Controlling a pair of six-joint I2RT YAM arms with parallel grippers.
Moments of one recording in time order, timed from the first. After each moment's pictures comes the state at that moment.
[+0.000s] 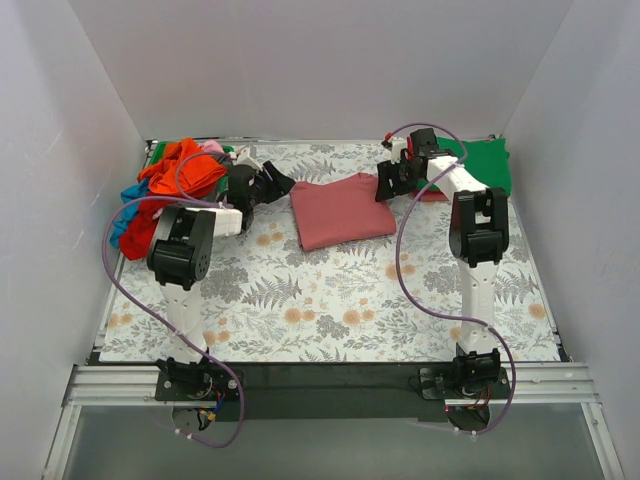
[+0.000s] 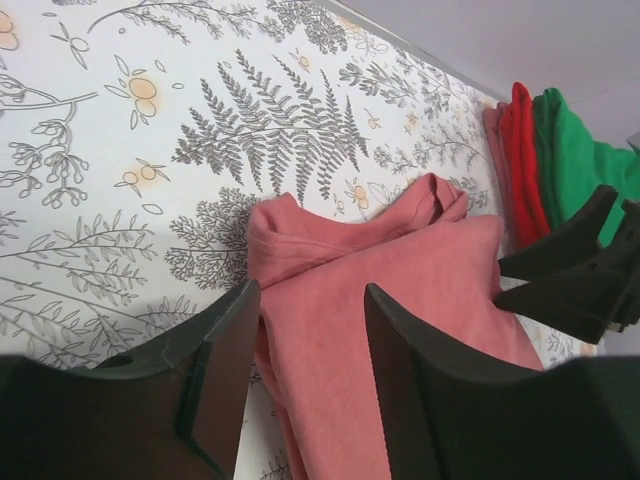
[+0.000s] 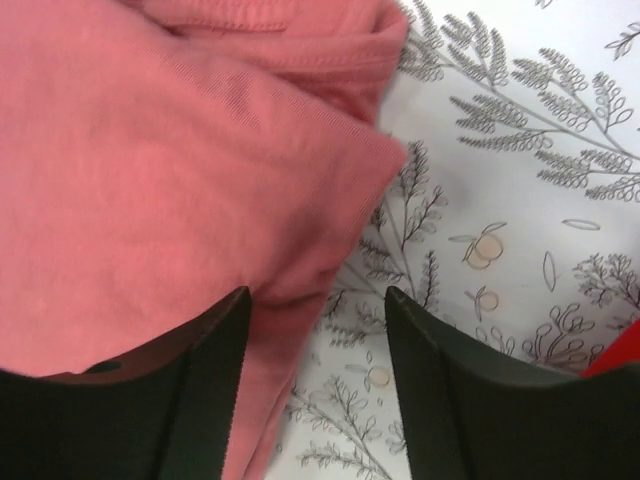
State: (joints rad) left arm -0.23 2.10 1.19 0.62 0.24 -0.69; right arm 0.16 2.35 1.92 -0.59 -0.50 -0.19
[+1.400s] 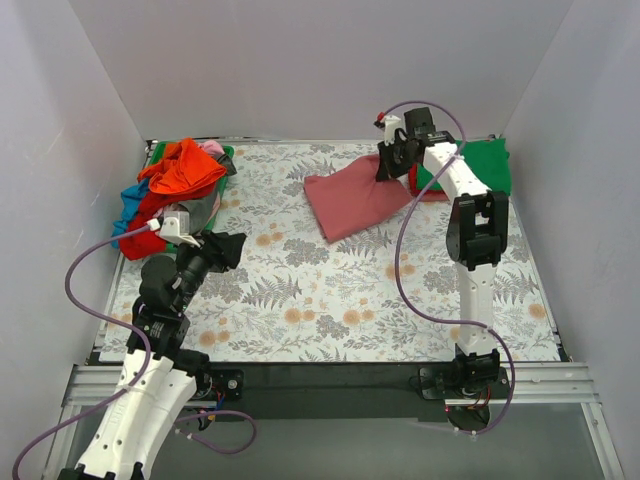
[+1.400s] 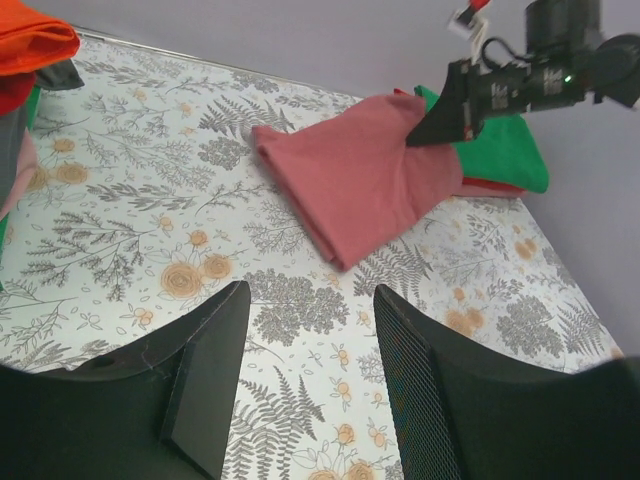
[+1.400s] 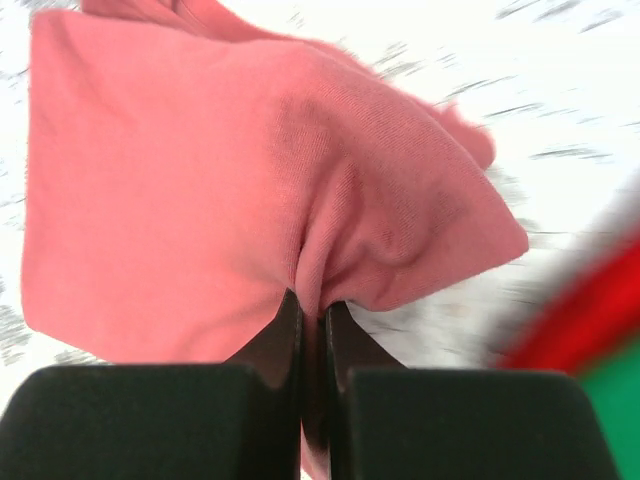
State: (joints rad) left arm -0.22 0.48 0.51 -0.06 0.14 -0.46; right arm 0.22 2.30 2.06 -0.70 -0.47 -0.21
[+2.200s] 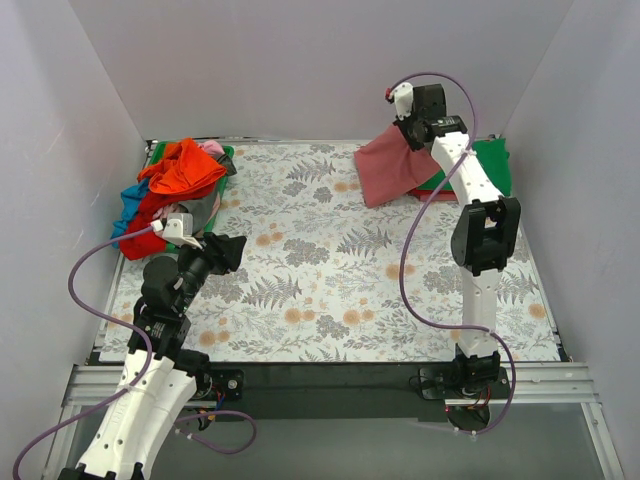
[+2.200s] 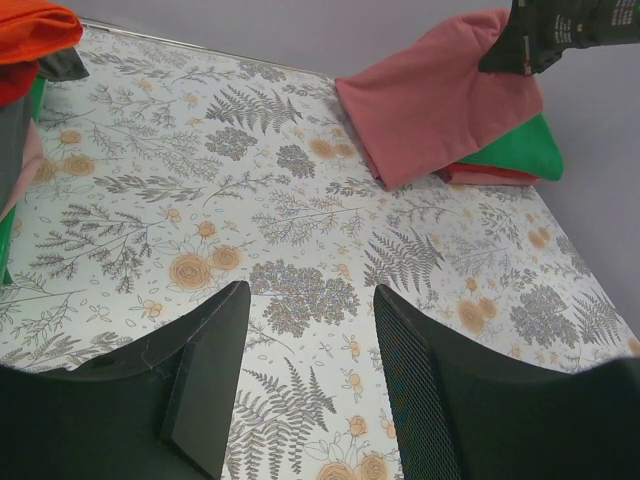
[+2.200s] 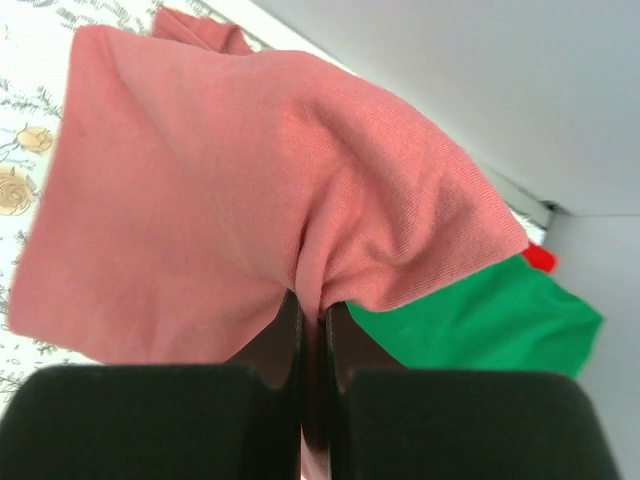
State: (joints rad) left arm -0.22 0.48 0.50 -0.08 0.15 -0.43; right arm 0.22 2.21 2.18 -0.64 0.06 -0.45
